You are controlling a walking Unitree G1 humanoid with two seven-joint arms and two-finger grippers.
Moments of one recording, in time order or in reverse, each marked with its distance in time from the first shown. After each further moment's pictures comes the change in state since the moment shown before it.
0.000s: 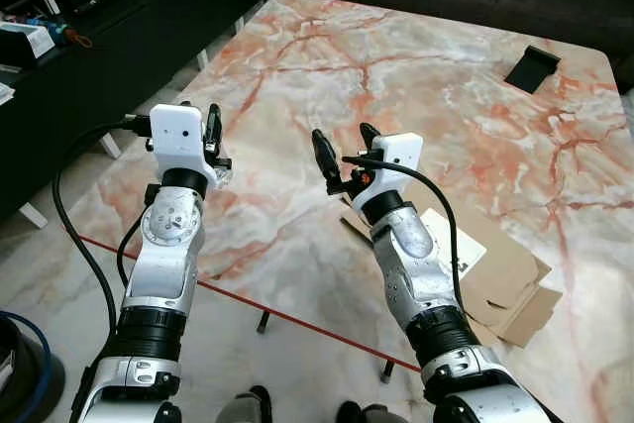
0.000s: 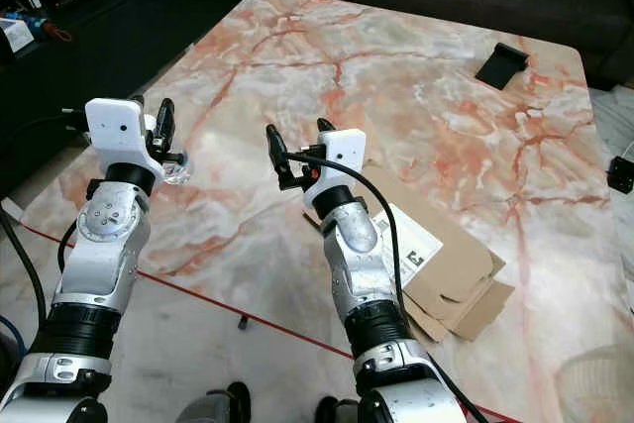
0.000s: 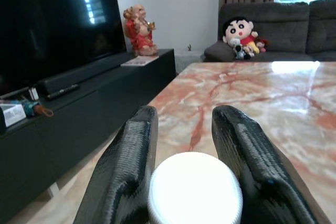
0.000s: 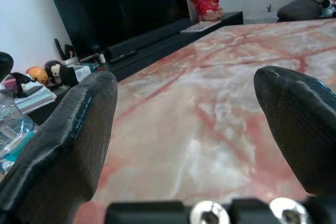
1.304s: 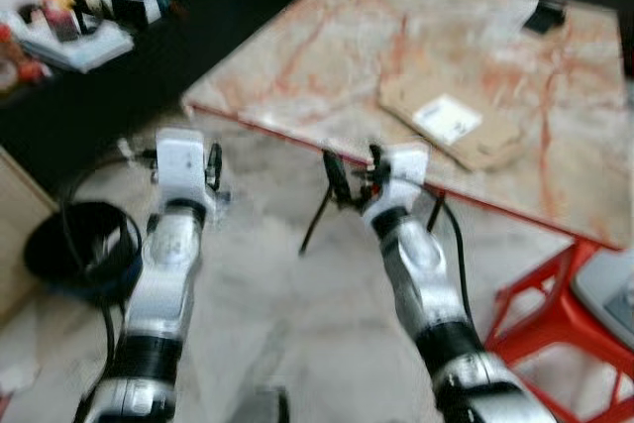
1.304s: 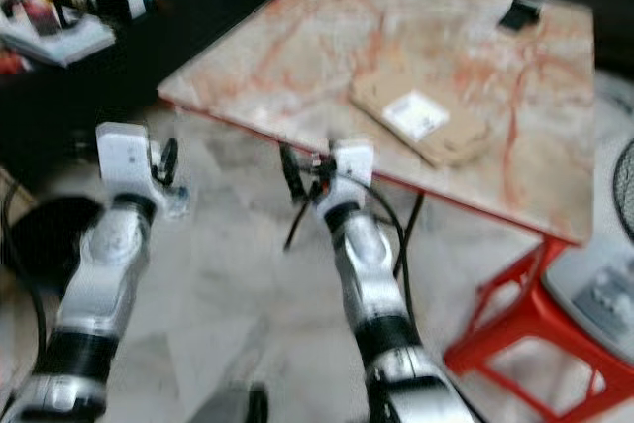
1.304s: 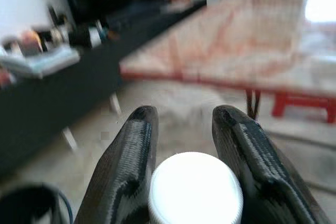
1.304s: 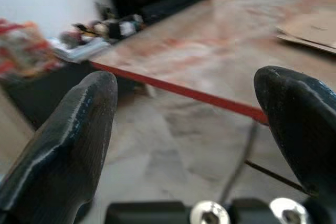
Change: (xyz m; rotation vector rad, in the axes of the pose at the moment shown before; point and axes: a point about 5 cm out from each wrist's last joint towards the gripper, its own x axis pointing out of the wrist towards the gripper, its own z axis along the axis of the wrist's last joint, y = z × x) left arm -0.034 0.007 -0.056 -0.005 0.239 -0.006; right arm -0.027 -0.035 -0.028 0.012 0.138 -0.110
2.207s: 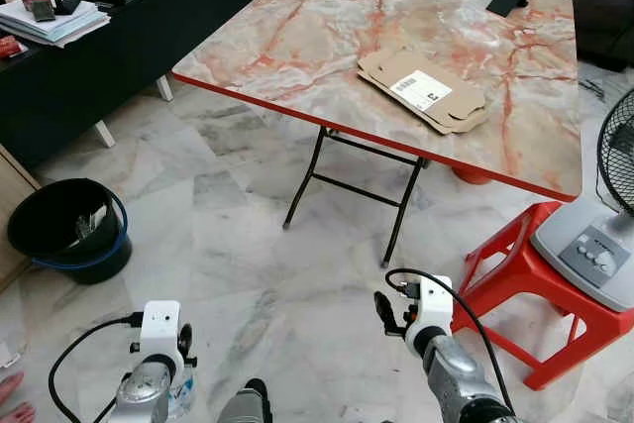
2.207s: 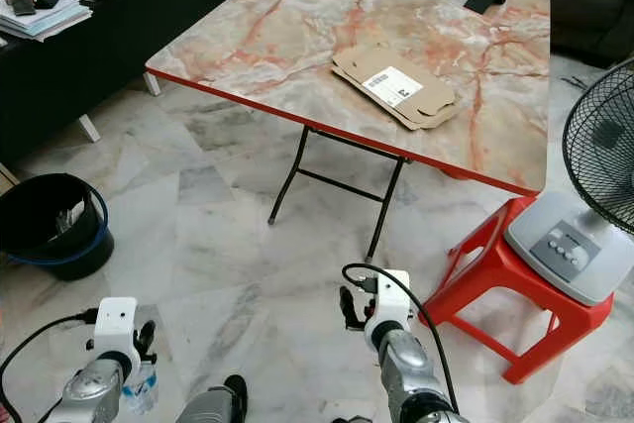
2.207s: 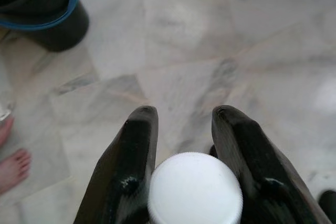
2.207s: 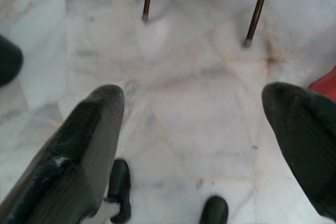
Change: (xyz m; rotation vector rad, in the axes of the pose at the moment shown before) left arm -0.121 0.038 -0.170 0.023 0.717 0.070; right arm -0.125 -0.050 -0.133 0.085 0.660 -0.323
